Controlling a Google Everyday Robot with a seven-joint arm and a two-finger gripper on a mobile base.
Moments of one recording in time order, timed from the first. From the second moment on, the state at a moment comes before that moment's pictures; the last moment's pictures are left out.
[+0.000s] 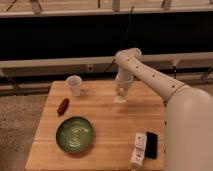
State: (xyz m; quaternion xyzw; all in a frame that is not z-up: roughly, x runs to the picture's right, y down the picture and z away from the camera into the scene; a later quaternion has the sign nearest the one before) arm 0.100 0.046 0.845 -0.31 -0.22 -0.46 0.80
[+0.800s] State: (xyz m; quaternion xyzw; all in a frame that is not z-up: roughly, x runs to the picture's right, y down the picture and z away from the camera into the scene) arm 0.065 0.062 0.815 -0.31 -0.22 -0.51 0.77
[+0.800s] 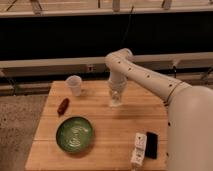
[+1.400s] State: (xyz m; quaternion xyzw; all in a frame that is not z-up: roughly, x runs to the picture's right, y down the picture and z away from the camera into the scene) arm 0.022 0.083 0.788 -0.31 -0.23 -0.56 0.73
